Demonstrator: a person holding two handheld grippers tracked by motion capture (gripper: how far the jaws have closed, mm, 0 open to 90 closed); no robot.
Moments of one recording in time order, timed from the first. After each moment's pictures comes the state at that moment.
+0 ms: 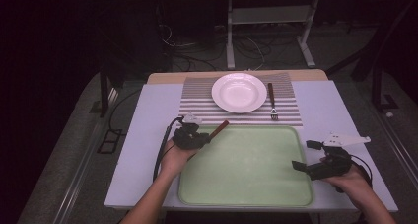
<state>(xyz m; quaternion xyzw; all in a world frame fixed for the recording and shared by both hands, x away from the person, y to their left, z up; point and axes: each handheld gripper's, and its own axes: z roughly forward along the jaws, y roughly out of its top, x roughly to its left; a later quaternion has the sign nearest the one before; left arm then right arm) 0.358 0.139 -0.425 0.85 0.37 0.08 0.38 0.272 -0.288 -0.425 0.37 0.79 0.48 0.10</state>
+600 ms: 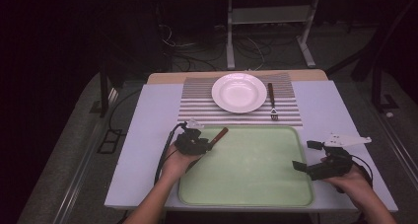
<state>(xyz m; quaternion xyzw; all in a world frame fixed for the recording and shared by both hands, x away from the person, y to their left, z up) 0.356 0.135 -0.437 0.85 0.37 0.07 0.37 0.271 -0.289 -0.425 0.37 0.79 0.48 0.10</state>
